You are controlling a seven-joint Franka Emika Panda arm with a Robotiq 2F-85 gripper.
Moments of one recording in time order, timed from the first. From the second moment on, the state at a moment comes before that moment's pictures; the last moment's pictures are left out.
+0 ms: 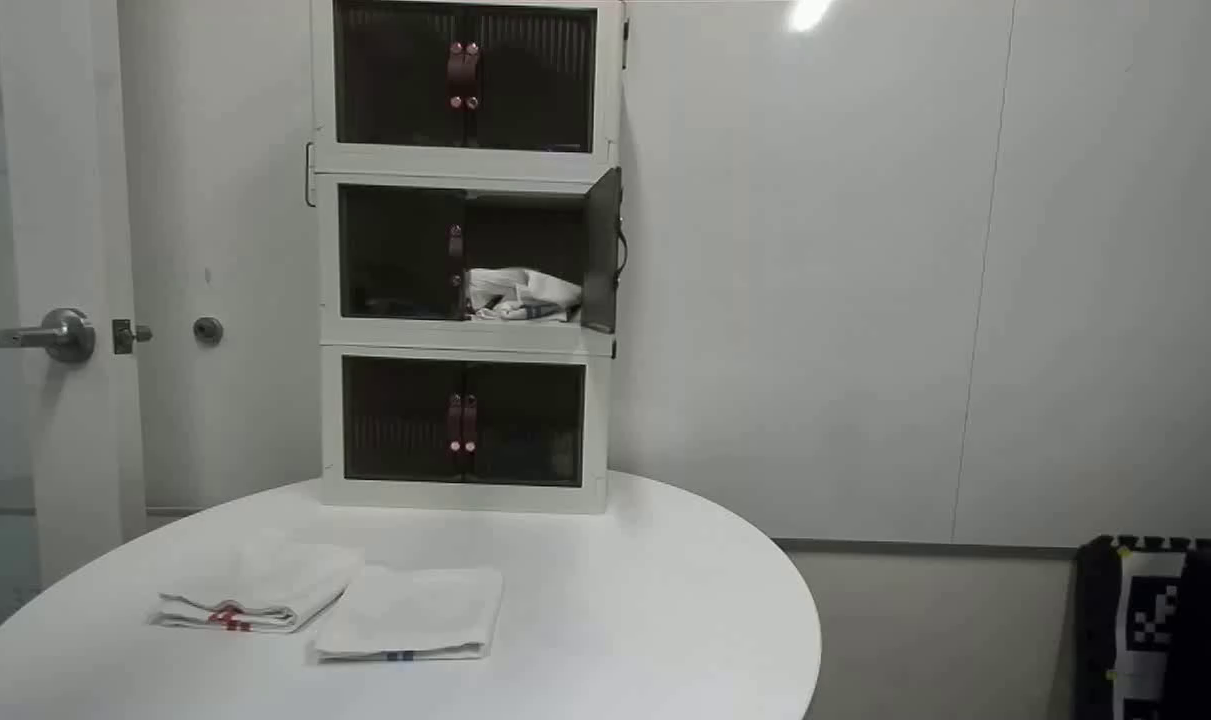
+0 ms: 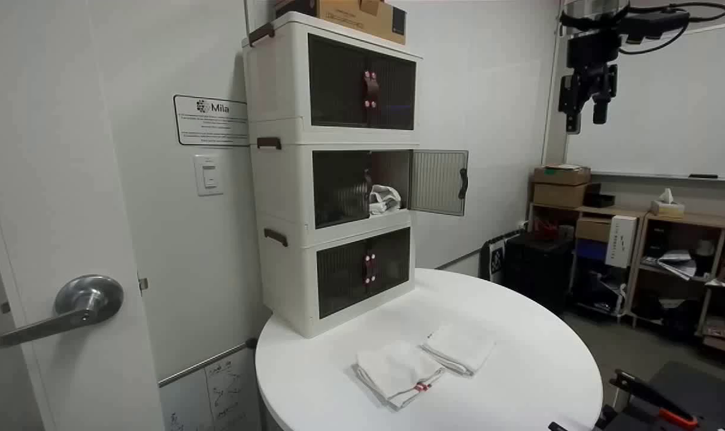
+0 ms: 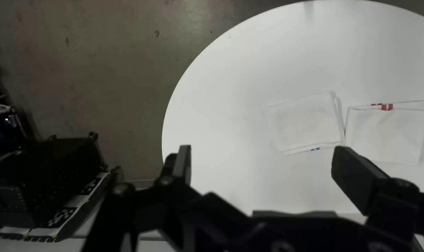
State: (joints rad) arm -0.19 -0.64 -0.12 -2.33 -0.33 1.80 -0.18
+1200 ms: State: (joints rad) arm -0.19 -0.36 -0.03 -2.22 -0.11 2.03 0.46
